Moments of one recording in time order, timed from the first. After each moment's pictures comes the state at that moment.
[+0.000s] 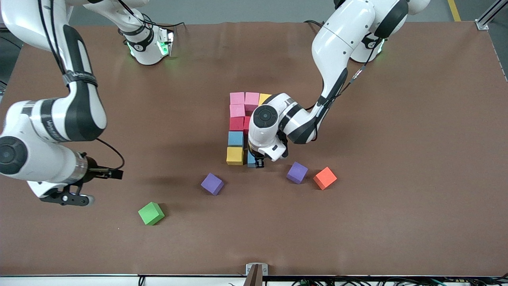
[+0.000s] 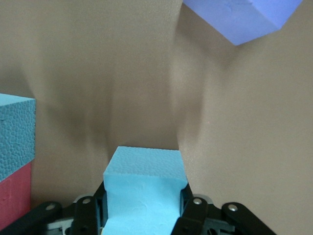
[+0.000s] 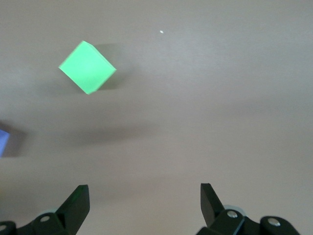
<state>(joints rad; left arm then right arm) -0.65 0.88 -0.14 -1.35 0.10 2.32 -2.43 0.09 0.51 -0.03 -1.33 -0.05 1.71 0.16</state>
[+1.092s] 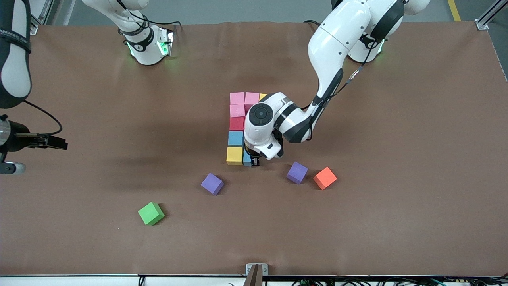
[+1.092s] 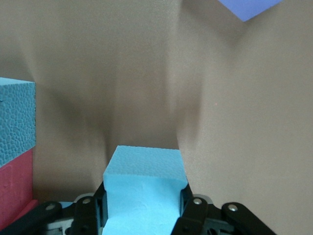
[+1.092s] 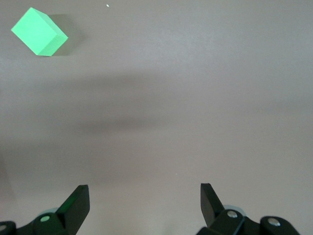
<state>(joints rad) -0.67 0.90 -0.14 -1.33 0.10 2.33 -2.43 -0.09 0.31 -0.03 -1.42 -0.05 1.59 -0.05</state>
